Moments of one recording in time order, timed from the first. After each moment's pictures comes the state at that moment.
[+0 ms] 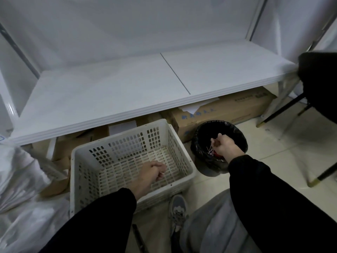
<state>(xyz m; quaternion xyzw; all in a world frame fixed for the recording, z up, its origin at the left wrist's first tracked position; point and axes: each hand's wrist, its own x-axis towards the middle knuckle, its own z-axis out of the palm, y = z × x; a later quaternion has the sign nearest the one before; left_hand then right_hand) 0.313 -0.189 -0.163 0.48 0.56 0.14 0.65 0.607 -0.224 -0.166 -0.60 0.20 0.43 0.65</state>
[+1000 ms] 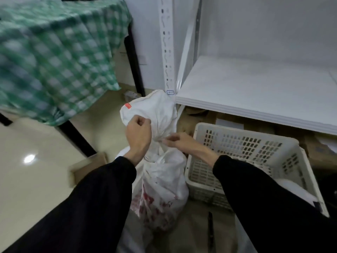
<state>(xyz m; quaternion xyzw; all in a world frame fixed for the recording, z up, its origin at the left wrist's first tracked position) -0.067 -0.172 -0.046 0.37 0.73 0.54 0.20 0.087 -0.136 -0.088 -0.48 -0.66 0.56 0.16</state>
